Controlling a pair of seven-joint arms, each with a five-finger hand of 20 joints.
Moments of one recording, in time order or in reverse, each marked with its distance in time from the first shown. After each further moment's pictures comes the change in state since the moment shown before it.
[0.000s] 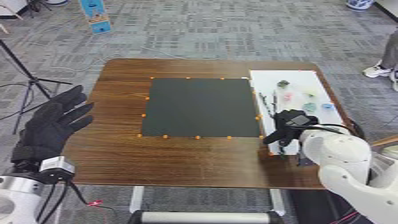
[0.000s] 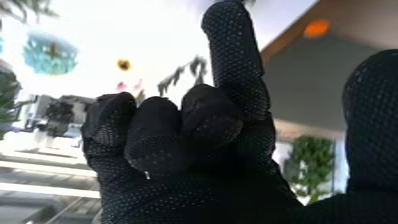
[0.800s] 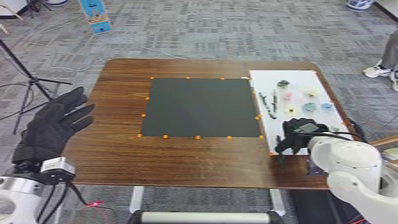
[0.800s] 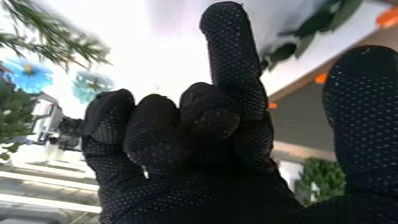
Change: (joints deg) left arm 0.2 0.0 0.0 0.0 0.3 0.1 -0.5; right arm -8.8 0.5 8.4 -2.1 0.3 -4.6 1.6
